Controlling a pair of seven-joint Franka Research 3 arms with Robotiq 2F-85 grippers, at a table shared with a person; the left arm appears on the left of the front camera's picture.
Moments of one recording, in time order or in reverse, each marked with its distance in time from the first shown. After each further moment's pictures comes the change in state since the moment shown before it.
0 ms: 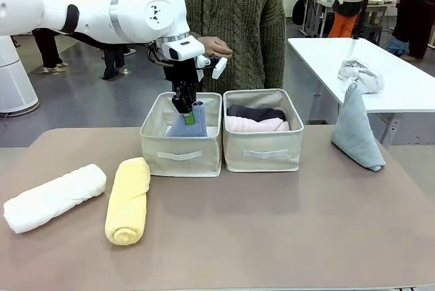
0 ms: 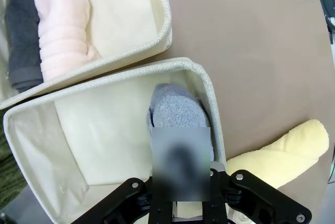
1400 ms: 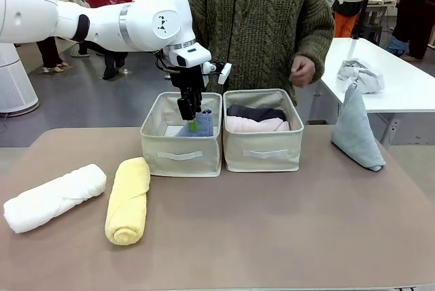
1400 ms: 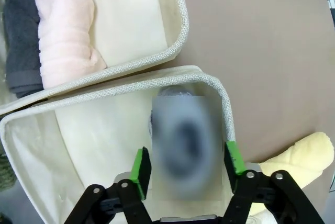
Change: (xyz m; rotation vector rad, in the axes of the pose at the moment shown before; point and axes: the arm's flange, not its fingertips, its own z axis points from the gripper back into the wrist) left arm 0.007 0.011 -0.017 0.004 -0.012 0.032; right arm 0.000 0.000 0.000 0.000 0.000 0.000
